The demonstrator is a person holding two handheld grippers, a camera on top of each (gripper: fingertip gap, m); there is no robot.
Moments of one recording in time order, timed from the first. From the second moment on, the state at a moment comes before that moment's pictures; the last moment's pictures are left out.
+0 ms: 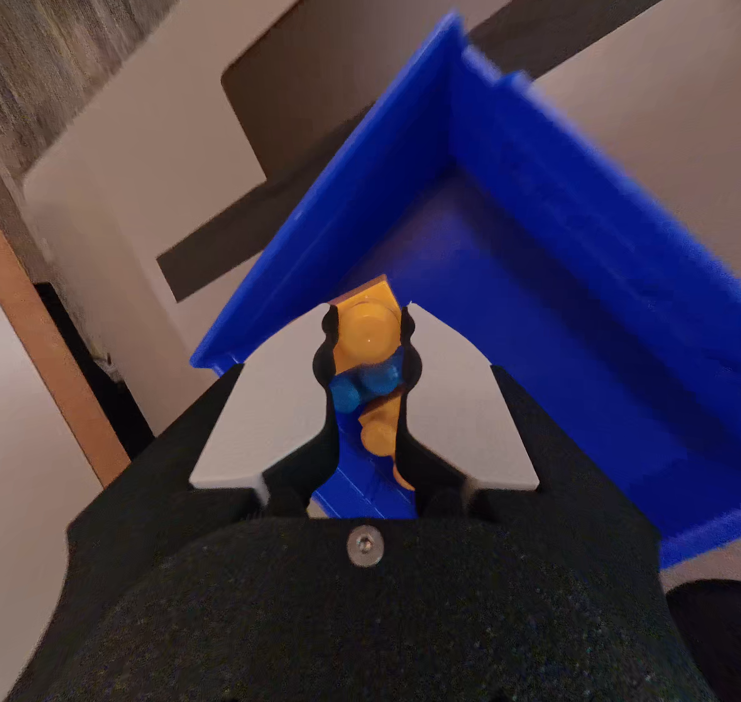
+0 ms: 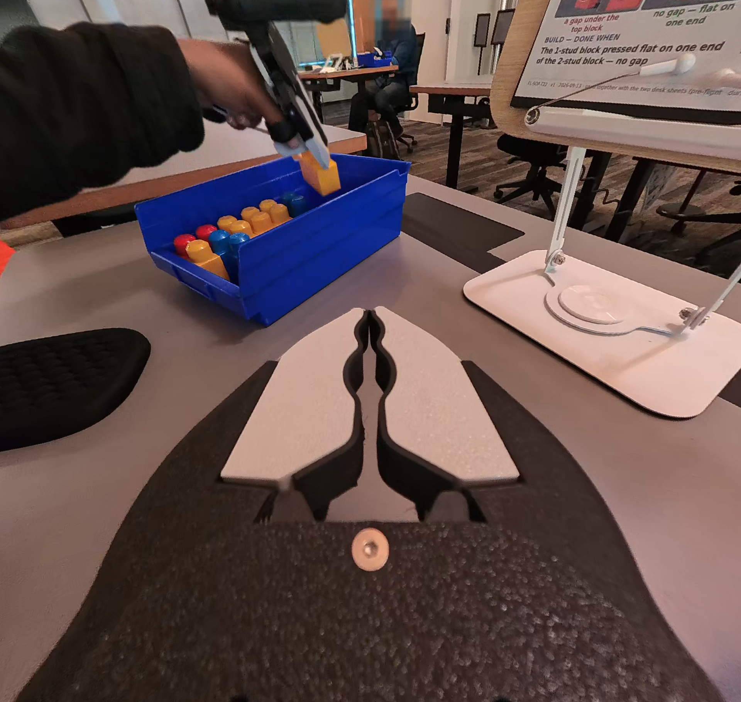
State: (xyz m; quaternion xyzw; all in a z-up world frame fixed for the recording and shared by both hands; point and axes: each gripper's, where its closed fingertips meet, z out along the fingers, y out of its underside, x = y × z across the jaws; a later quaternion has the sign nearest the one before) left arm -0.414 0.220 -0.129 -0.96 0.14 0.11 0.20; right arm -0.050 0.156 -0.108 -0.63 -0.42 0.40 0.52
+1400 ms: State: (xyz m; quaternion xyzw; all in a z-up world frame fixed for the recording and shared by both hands) left arm 0.040 0.093 -0.197 -0.79 0.58 -0.13 0.16; right arm 0.042 0.222 -0.067 -0.66 -0.30 0.28 0.63
